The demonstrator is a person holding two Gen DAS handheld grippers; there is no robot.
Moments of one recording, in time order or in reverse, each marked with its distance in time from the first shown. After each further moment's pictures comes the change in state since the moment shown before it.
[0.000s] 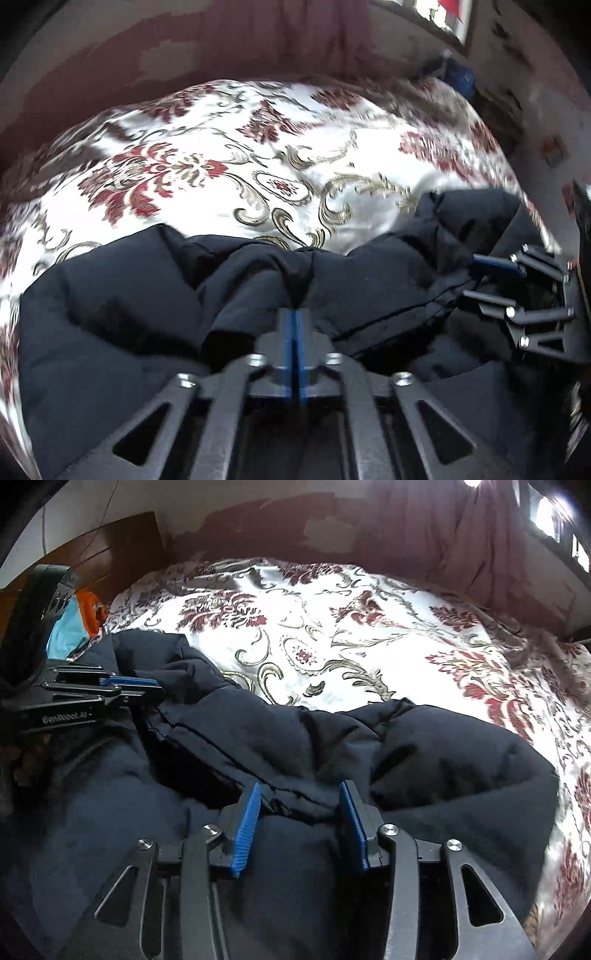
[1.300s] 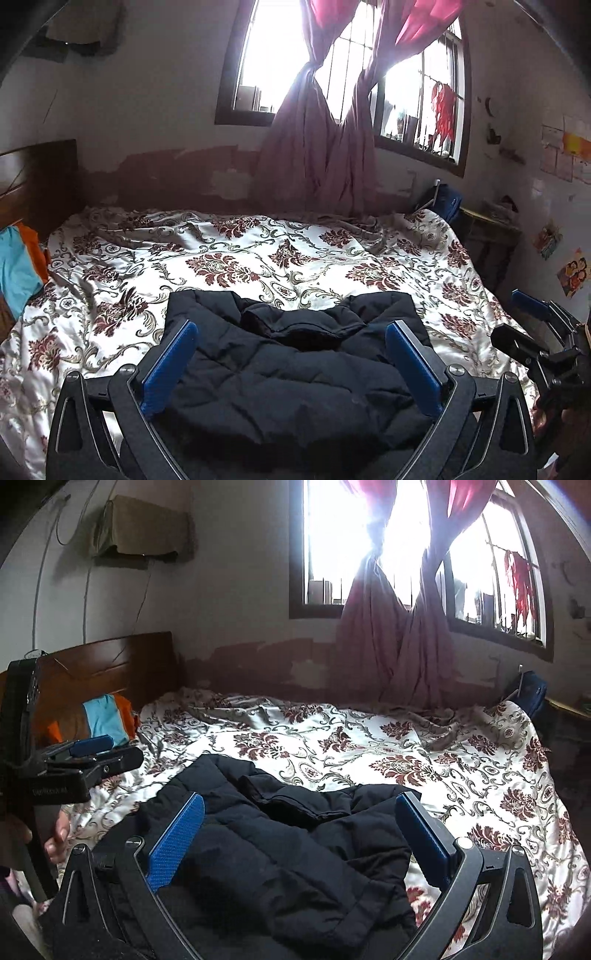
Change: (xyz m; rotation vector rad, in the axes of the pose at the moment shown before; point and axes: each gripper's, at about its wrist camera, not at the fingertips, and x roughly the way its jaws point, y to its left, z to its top) left arm -0.287 -0.092 -0.125 -0.127 -0.511 0.126; right arm -0.299 0.081 -0.091 0.066 -0.508 -0.095
